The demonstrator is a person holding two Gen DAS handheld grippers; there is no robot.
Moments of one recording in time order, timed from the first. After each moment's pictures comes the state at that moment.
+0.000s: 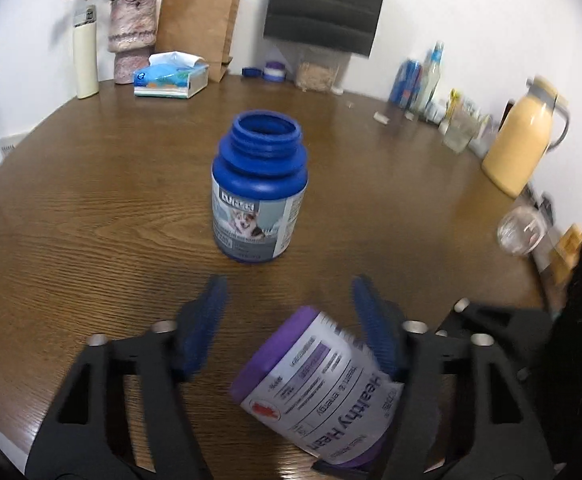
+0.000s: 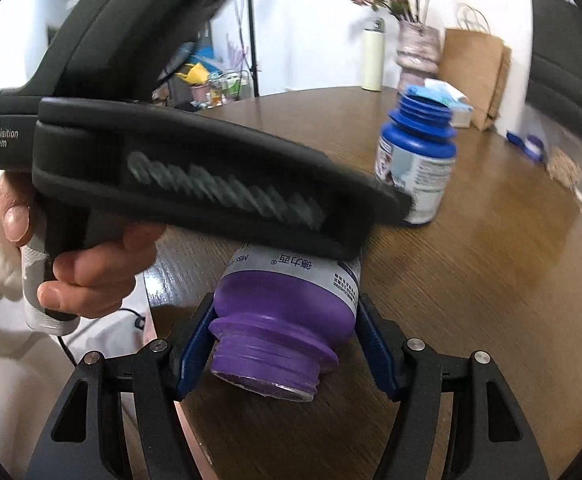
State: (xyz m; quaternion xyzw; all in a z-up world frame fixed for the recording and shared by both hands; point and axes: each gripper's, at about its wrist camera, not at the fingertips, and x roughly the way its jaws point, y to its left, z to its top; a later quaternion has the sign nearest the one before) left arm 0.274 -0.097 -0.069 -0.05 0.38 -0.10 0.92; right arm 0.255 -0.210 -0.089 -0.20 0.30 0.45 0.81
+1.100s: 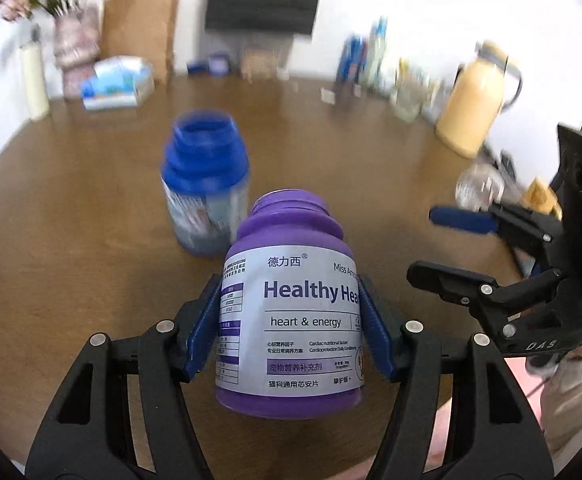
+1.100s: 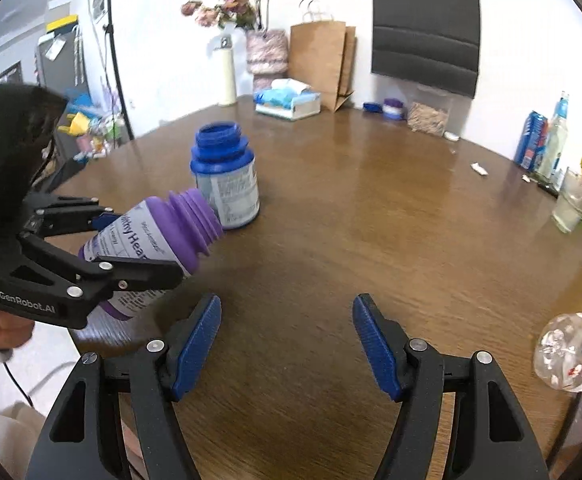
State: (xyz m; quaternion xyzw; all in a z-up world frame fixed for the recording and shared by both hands) left arm 0.268 -0.098 -0.050 -0.02 0.37 -0.20 0.91; right arm 0.276 -0.287 -0.041 -0.10 0.32 0.26 0.91
